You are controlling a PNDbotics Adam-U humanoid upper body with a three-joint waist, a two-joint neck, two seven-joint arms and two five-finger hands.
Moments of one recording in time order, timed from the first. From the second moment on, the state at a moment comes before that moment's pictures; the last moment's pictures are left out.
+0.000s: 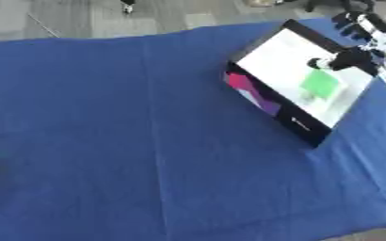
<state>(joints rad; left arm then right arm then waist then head) -0.49 0.52 -0.08 -1.78 -0.35 0.01 0.10 -0.42 -0.99 -0.04 -1.42 0.22 0.33 0.00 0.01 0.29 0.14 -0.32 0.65</state>
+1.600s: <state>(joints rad) -1.00 0.73 -0.11 -1.09 -0.46 0.25 -0.45 -0.44 -0.99 -0.15 -1.75 -0.37 0.26 -0.30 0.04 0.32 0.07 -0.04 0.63</state>
